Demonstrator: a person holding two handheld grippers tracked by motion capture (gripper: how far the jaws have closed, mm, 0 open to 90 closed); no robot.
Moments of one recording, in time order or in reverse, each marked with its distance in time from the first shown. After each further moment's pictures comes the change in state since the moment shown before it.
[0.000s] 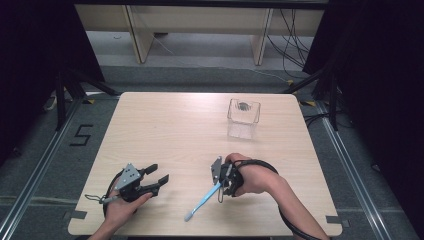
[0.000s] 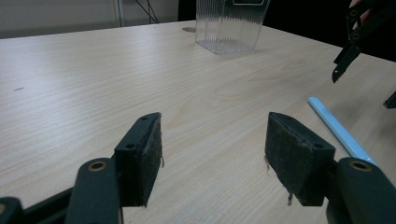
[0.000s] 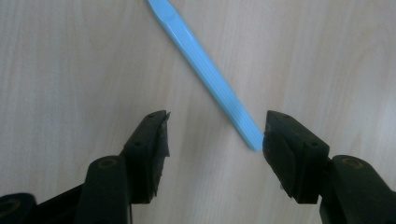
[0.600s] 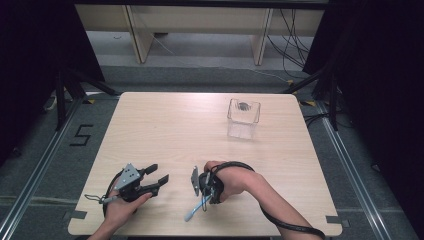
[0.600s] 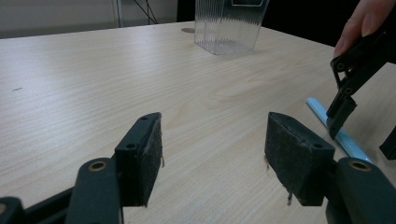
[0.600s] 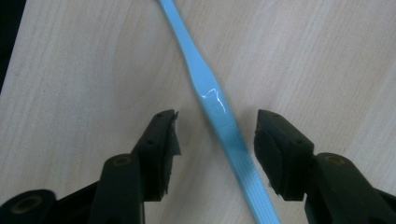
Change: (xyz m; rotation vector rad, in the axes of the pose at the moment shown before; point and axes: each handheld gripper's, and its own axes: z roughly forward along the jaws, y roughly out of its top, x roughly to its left) left arm 0.001 0.000 0.000 -0.003 -0.005 -0.005; right arm 0.000 0.045 0.034 0.015 0.164 -0.179
